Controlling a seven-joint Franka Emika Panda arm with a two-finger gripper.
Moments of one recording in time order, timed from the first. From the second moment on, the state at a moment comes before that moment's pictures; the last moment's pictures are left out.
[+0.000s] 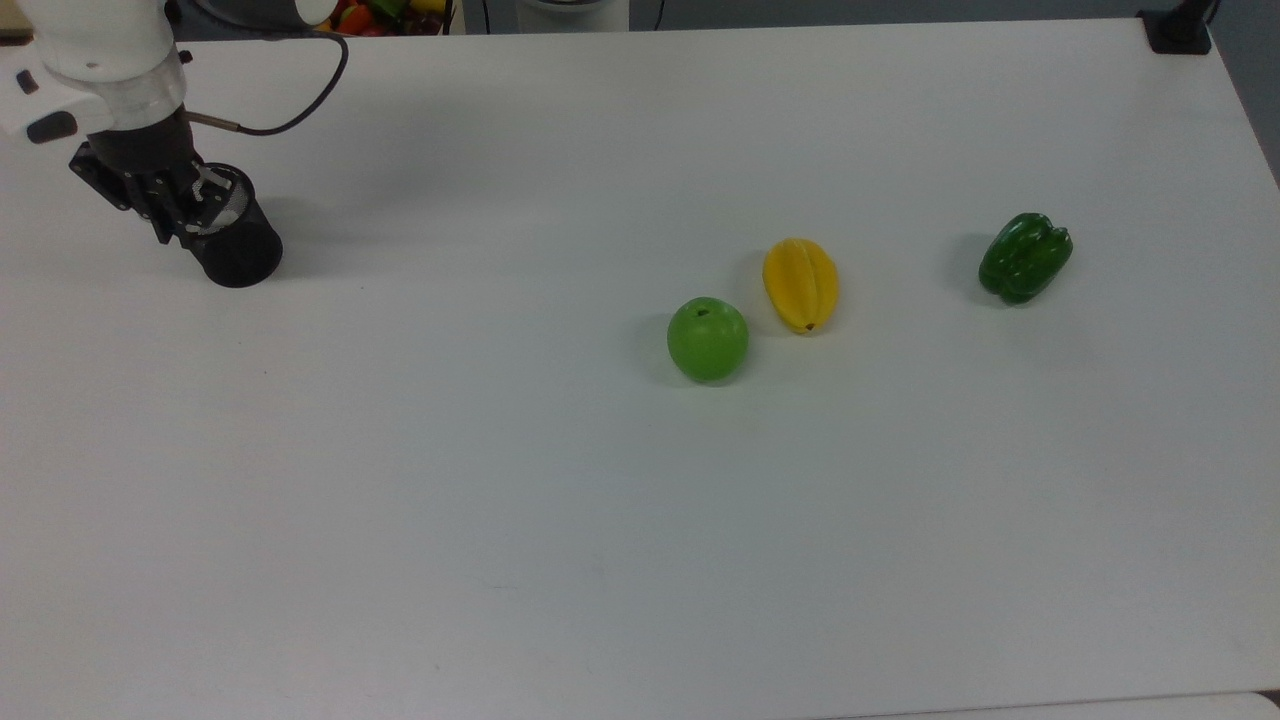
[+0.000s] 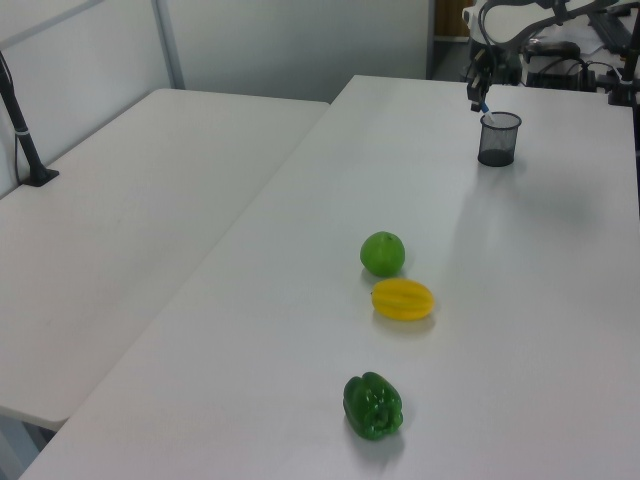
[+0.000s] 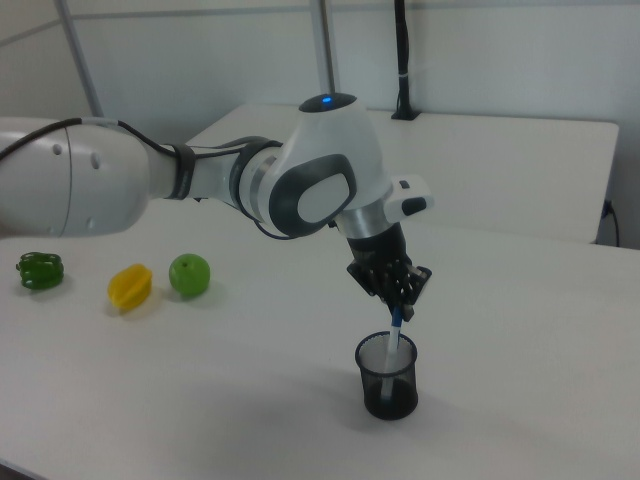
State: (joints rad) arm -0.17 0.37 -0.23 -1.64 -0.04 2.19 -0.29
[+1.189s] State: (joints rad) arm -0.03 0.12 -0.21 -1.53 0.09 1.83 -0.31
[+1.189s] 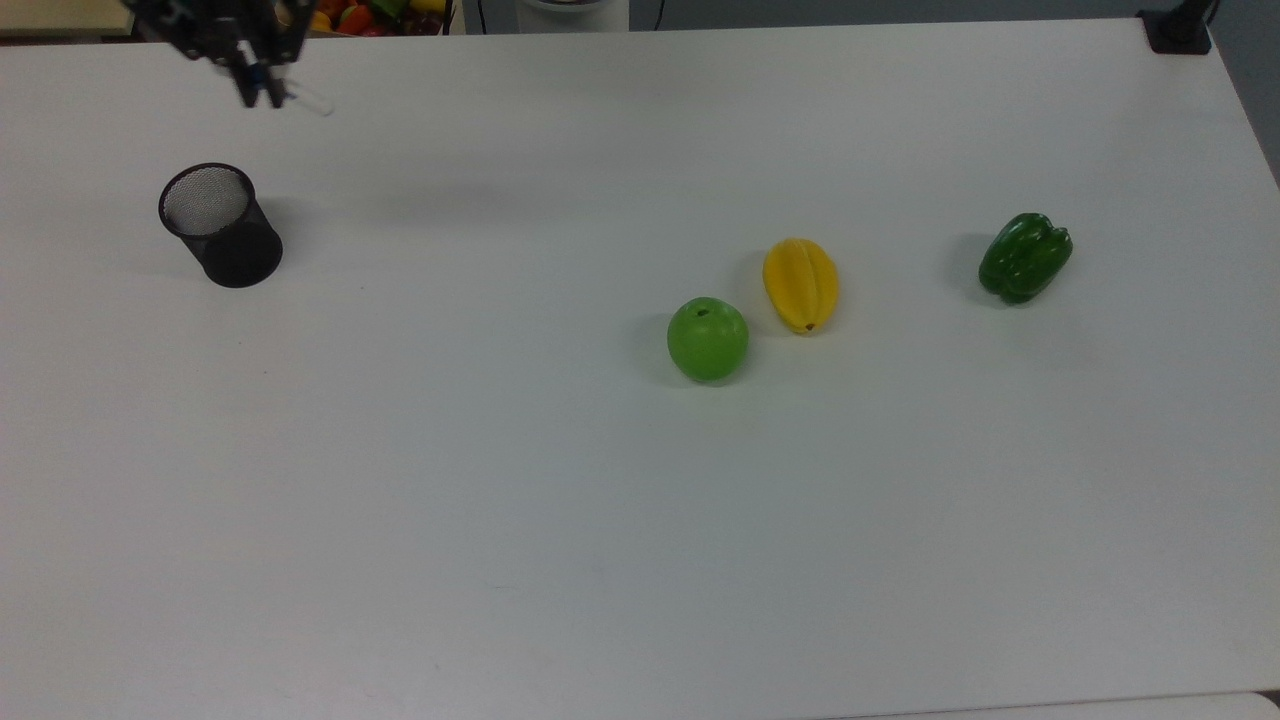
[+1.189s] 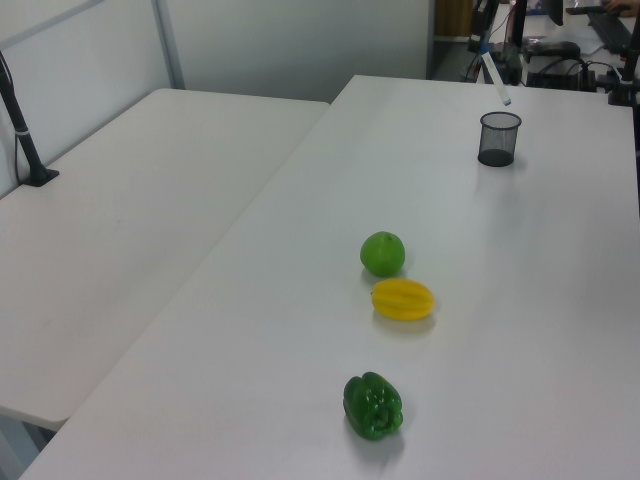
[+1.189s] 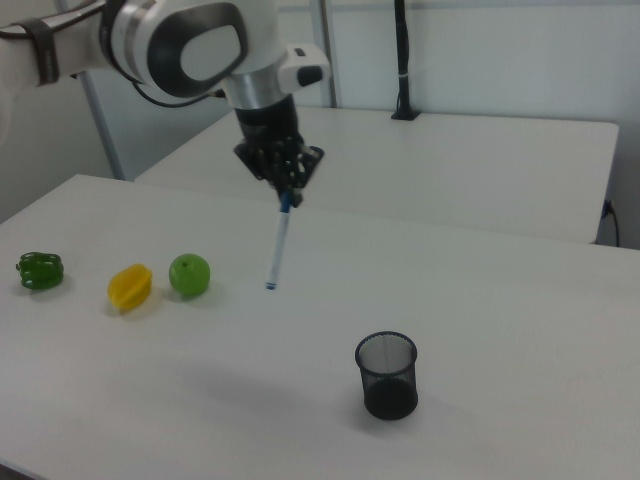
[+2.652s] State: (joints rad) arm 0.14 0.42 -0.01 -1.64 0.05 2.14 -0.02
